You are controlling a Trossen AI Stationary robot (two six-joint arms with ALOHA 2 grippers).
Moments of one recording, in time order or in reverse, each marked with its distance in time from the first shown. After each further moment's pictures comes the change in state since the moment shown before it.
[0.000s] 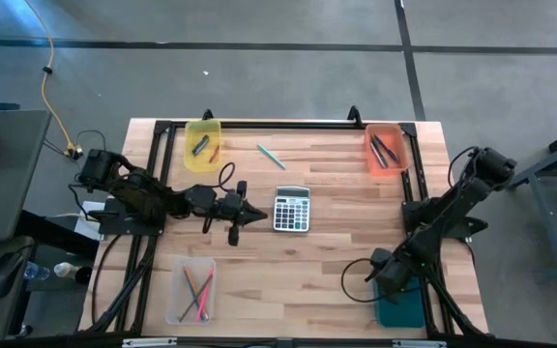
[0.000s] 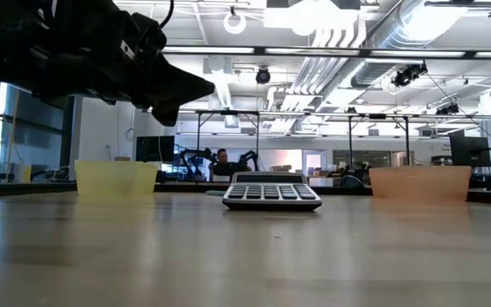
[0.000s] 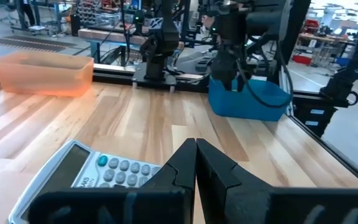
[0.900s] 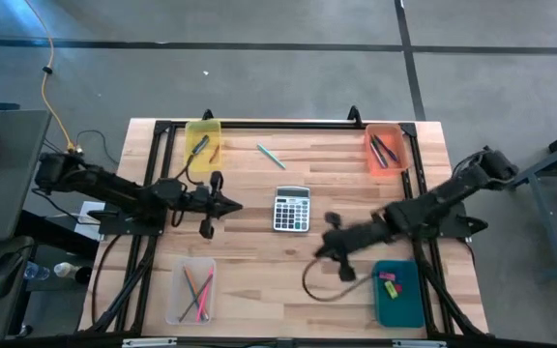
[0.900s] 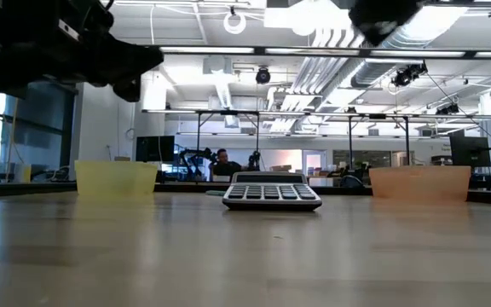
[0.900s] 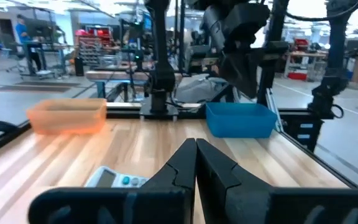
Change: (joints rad) left arm 0.049 -0.438 -0.222 -0.085 0.050 0.090; right arm -0.365 0.000 0.287 0.355 0.444 -1.180
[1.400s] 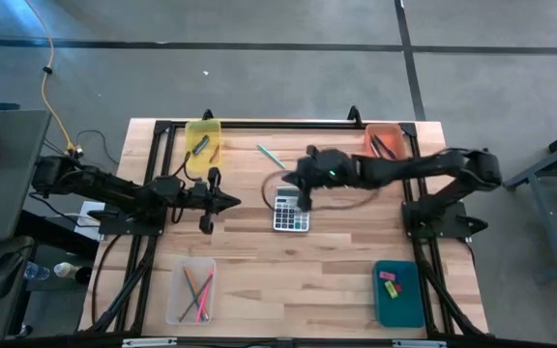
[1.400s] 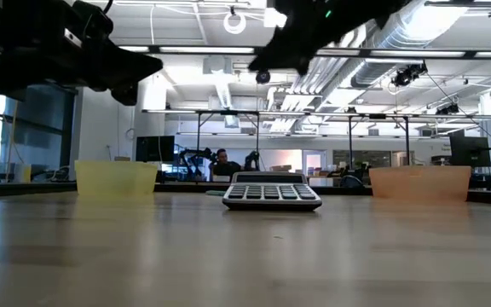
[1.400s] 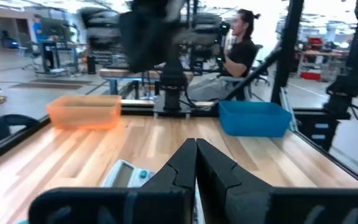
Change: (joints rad) left arm 0.064 -0.053 -0.027 -0.030 0.014 -0.001; right arm -0.543 0.111 0.054 0.342 -0.086 -0.273
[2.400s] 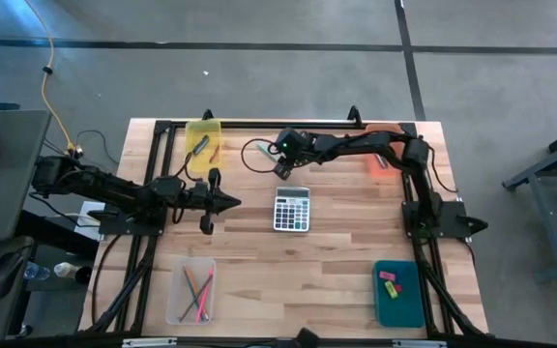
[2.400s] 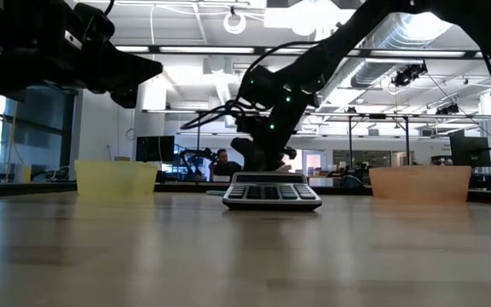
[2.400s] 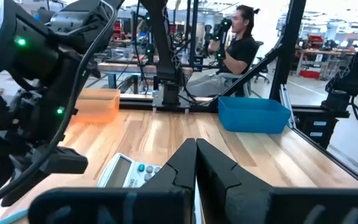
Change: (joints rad) left arm -0.001 0.000 0.000 -0.023 0.000 -0.018; right arm -0.310 0.610 0.381 -0.280 0.096 0.109
